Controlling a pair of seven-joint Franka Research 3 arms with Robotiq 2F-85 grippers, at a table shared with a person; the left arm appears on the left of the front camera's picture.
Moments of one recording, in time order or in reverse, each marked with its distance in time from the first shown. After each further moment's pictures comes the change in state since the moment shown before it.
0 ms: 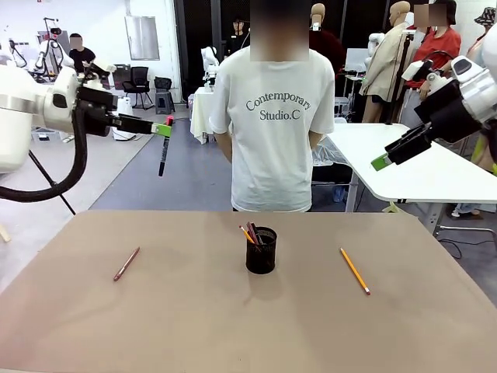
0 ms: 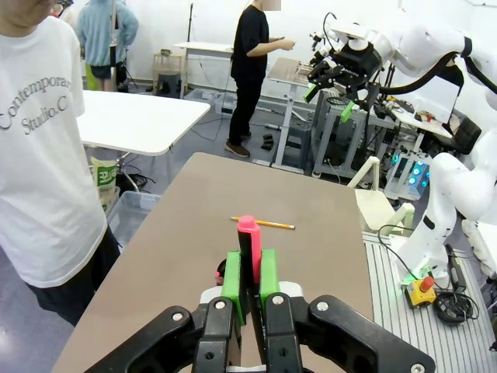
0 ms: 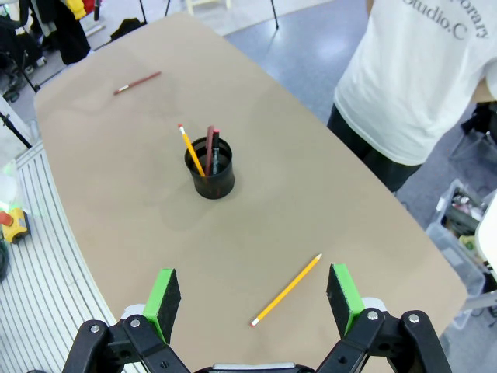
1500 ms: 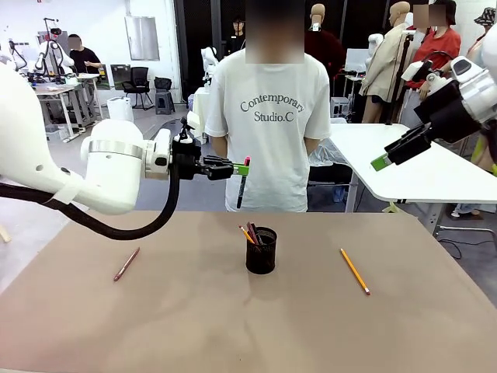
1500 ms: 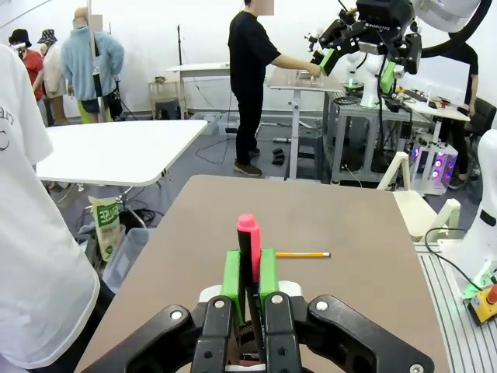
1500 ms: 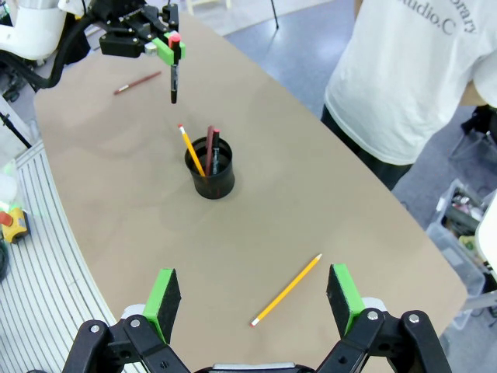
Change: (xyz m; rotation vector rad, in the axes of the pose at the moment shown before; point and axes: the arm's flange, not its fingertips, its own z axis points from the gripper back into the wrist) left arm -0.067 0.015 -0.187 -0.001 -0.077 -0.155; right arm 0.000 0.000 0.000 0.000 0.000 0.001
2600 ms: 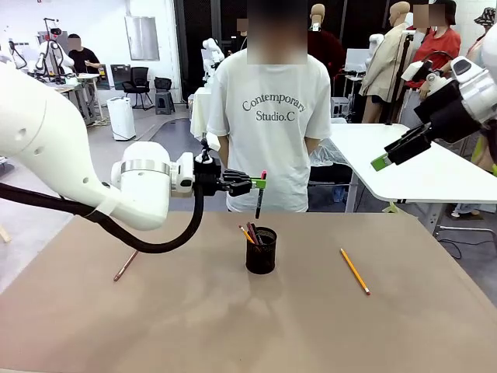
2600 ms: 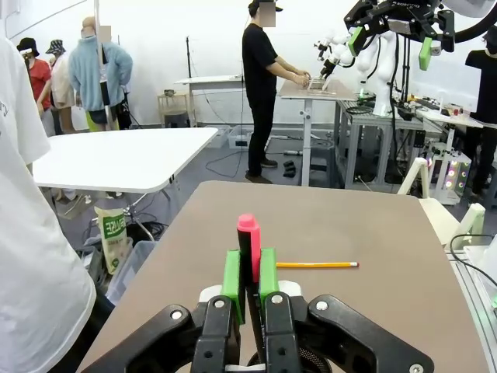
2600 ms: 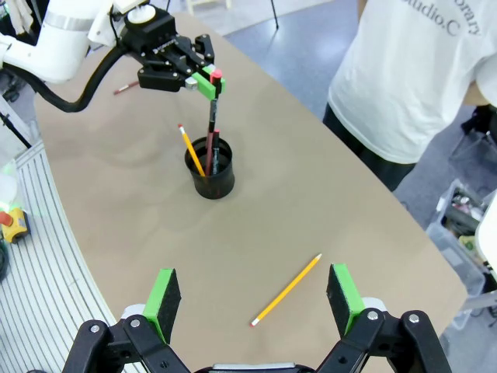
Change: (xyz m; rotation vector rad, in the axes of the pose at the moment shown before) left arm -0.049 0.018 -0.057 0.026 -0.058 -0.018; right arm 0.000 0.000 0.000 0.000 0.000 0.000
